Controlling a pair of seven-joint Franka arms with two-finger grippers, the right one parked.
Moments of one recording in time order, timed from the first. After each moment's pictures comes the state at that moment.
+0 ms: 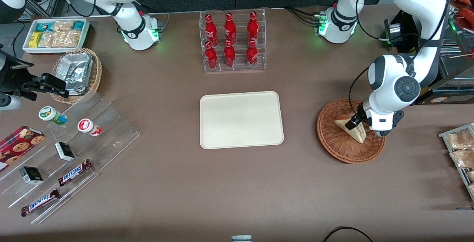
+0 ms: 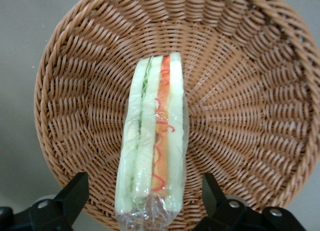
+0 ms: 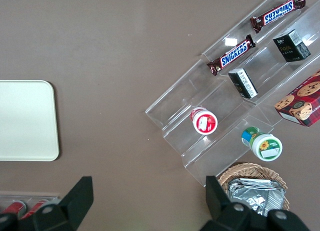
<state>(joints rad) -0.07 0.22 -0.02 -2.21 0.00 2.32 -0.84</state>
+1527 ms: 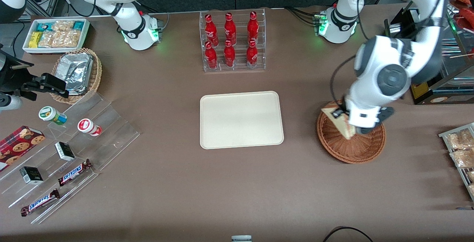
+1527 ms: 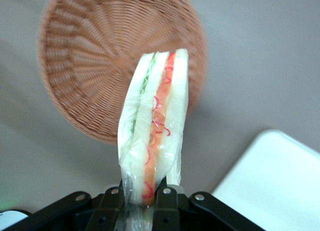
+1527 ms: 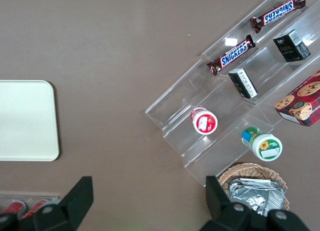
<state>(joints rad) -0.33 0.20 -0.03 -1.83 0.02 1.85 -0.88</state>
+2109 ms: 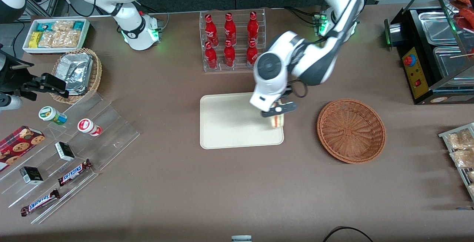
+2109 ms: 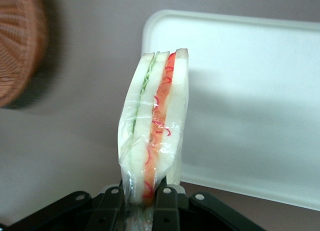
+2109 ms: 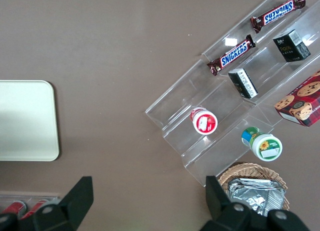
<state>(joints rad) -0.70 0.48 -0.03 -1.63 0.02 1.85 -0.90</state>
